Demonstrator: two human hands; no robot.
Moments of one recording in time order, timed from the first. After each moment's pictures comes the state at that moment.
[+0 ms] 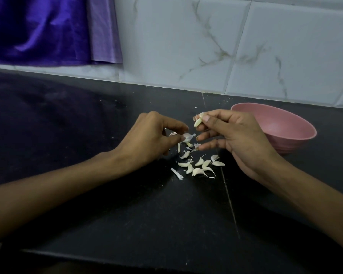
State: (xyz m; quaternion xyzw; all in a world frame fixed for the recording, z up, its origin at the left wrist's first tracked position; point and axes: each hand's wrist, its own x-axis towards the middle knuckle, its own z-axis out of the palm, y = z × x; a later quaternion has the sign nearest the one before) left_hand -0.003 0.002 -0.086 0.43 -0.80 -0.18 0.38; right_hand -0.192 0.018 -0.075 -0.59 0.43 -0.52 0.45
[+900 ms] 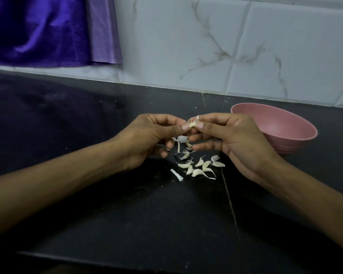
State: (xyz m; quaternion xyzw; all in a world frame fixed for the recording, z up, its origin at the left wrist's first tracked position) left_hand -0.008 0.002 -0.077 0.42 -0.56 -0.59 0.40; right_hand -0.189 0.022 -0.075 -0.58 0.39 -0.51 0.49
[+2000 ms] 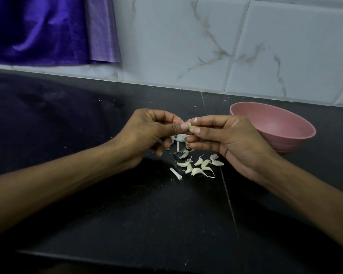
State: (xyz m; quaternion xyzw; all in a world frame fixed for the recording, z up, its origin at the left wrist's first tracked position) left_hand -0.007 0.005 -0.077 0.41 -0.60 -0.52 0.46; right_hand -0.189 0.024 -0.075 -0.55 0.40 -0.50 0.54
